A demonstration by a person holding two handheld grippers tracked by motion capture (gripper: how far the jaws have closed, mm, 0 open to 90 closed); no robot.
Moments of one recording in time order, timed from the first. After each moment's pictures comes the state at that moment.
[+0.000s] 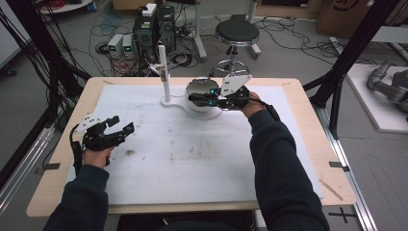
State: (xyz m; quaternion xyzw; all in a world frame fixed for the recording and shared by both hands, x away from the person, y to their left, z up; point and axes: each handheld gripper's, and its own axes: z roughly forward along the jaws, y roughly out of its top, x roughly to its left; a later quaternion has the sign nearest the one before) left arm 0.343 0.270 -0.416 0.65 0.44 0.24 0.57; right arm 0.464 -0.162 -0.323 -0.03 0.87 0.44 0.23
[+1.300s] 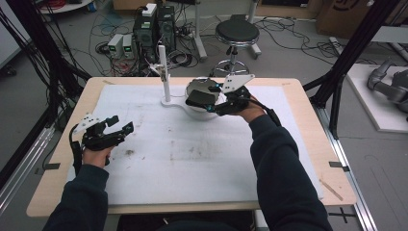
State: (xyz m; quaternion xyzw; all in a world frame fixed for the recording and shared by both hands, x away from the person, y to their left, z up) left arm 0.344 0.272 -0.416 0.64 0.45 0.25 0.57; right arm 0.450 -0.166 -0.321 0.07 0.86 0.46 0.22
